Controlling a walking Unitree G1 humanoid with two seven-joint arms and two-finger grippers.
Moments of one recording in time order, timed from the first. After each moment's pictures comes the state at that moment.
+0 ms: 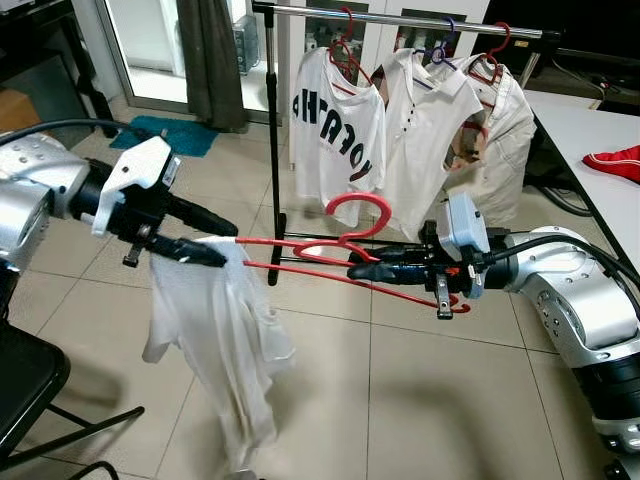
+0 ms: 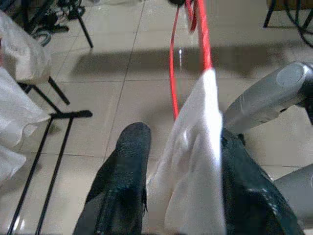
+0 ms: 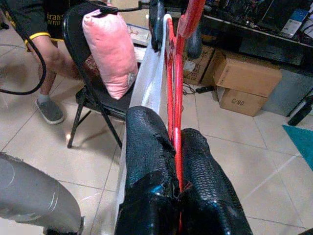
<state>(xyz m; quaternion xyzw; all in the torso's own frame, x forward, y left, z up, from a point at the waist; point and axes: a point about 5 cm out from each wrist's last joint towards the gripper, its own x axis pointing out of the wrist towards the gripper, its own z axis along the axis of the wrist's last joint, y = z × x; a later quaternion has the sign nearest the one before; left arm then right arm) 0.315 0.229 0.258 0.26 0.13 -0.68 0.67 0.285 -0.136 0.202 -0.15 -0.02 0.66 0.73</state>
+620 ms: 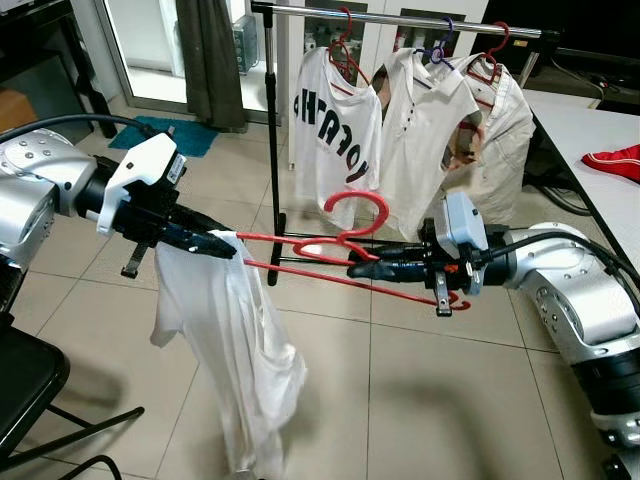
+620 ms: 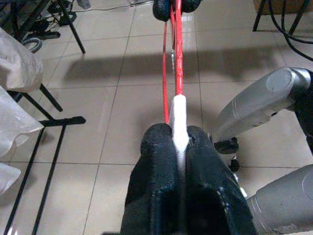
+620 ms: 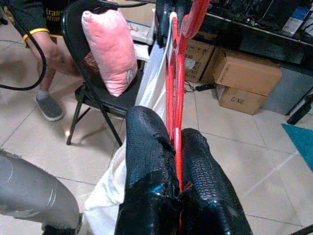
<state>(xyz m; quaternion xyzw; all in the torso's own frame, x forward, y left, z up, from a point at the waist) 0.313 0.224 0.261 0.26 0.13 -0.69 0.66 0.288 -0.135 0.204 -0.15 -0.01 0.66 0.73</state>
